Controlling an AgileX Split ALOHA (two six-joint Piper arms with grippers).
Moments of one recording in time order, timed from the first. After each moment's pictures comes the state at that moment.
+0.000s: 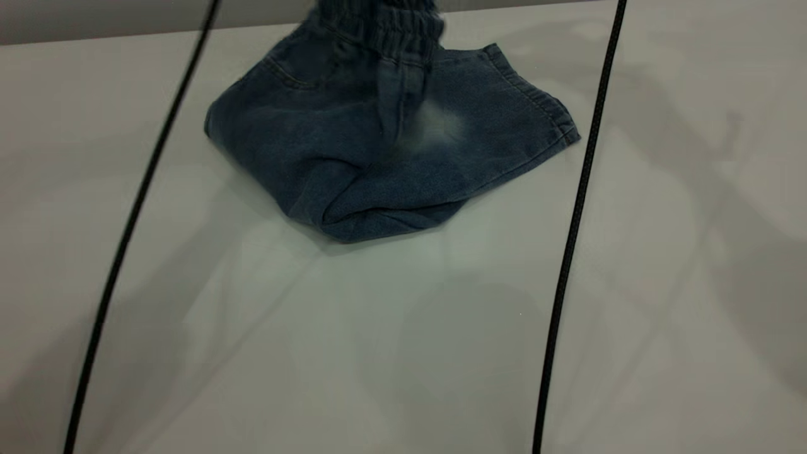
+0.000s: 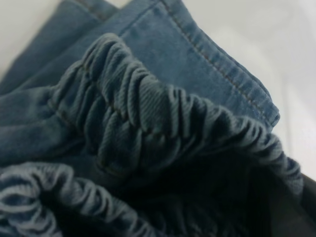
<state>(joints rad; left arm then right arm) -0.39 2.34 -1.94 -0.58 0.86 0.30 0.26 2.50 -2.72 0.13 1.22 -0.13</state>
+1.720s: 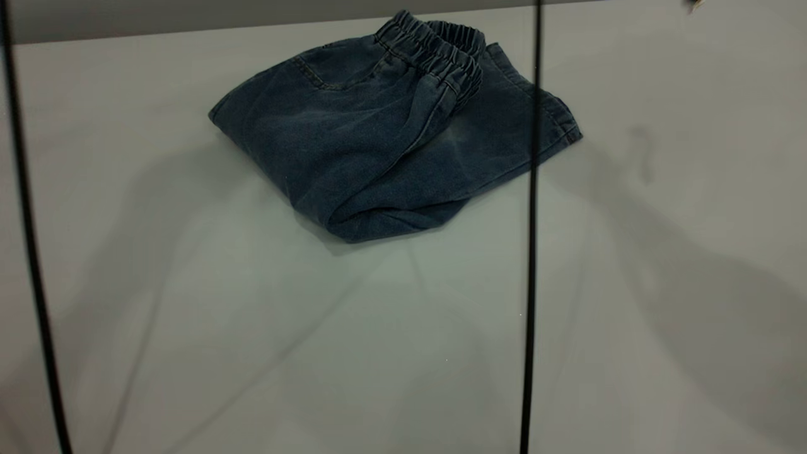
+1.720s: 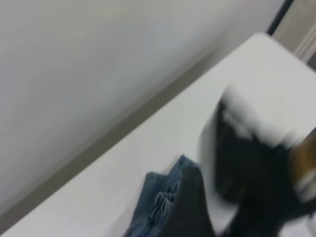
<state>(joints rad) -0.28 1.99 -2.30 -0.45 1.13 0.42 0.47 2.54 -2.56 0.29 1.22 -0.25</state>
